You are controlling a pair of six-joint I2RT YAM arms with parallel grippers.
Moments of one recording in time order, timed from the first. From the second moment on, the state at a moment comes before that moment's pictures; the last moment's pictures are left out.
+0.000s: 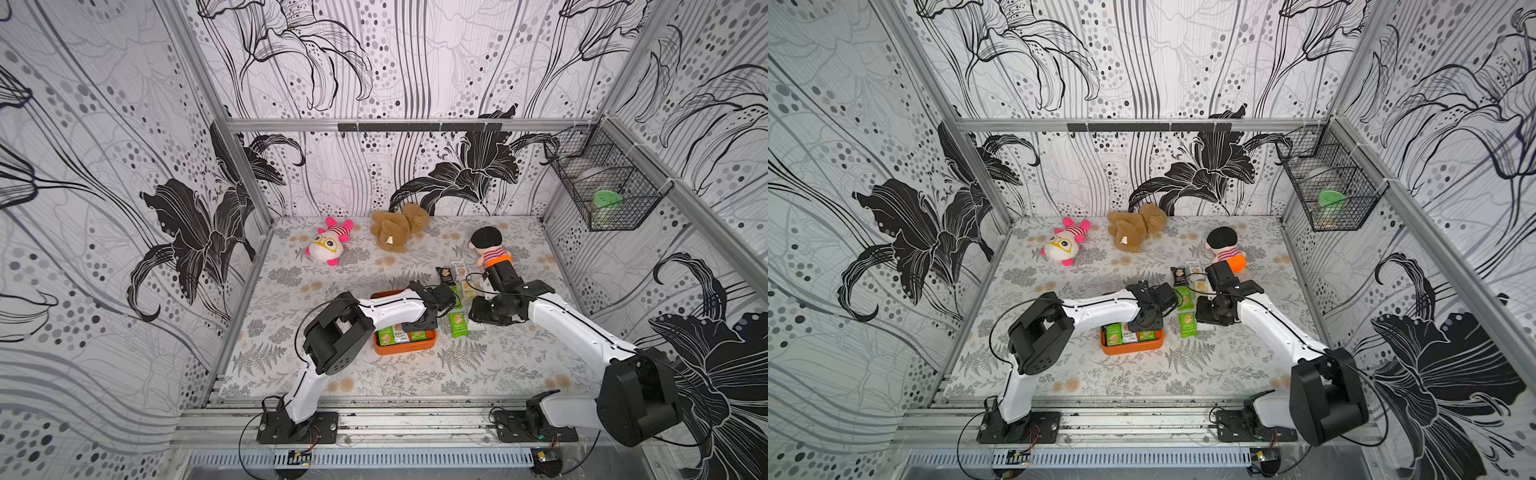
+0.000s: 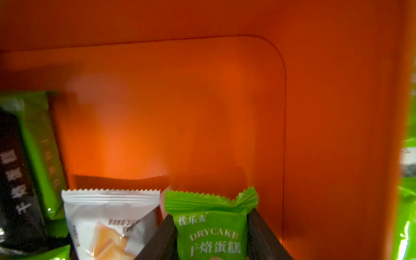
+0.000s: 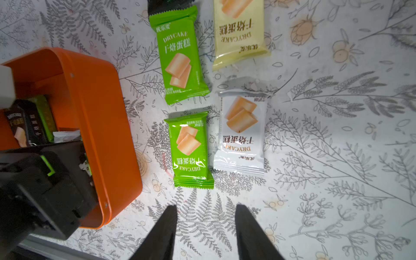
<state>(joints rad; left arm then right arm) -0.91 2.09 1.49 -0.80 -0.27 -1.02 0.35 1.34 0.92 -0.78 -0.13 0.42</state>
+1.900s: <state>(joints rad) -0.26 1.86 1.39 -0.77 -0.27 -0.59 0.36 1.48 1.11 -0.70 -0.22 0.59</state>
